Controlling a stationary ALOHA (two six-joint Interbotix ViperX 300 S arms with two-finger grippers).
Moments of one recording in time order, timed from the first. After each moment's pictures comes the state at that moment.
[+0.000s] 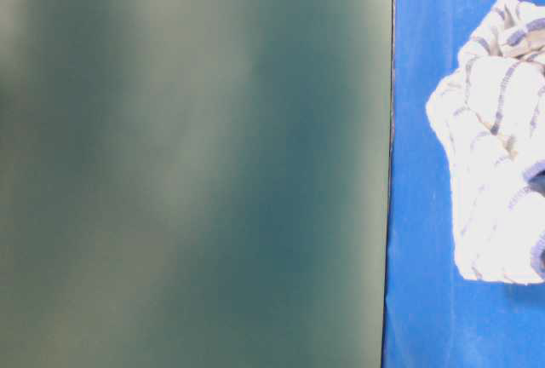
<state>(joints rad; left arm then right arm) 0.00 -0.97 1.18 0.00 -0.29 0.00 0.00 -0.97 1.18 0.00 -0.29 0.00</state>
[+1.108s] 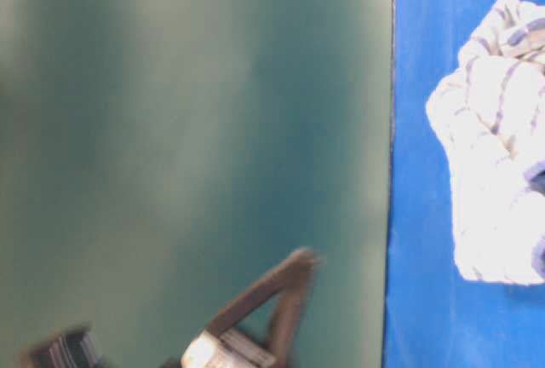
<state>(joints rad) 0.15 -0.23 0.84 -0.02 -0.19 -0.01 0.00 -0.92 1.17 0.00 -0.29 0.01</state>
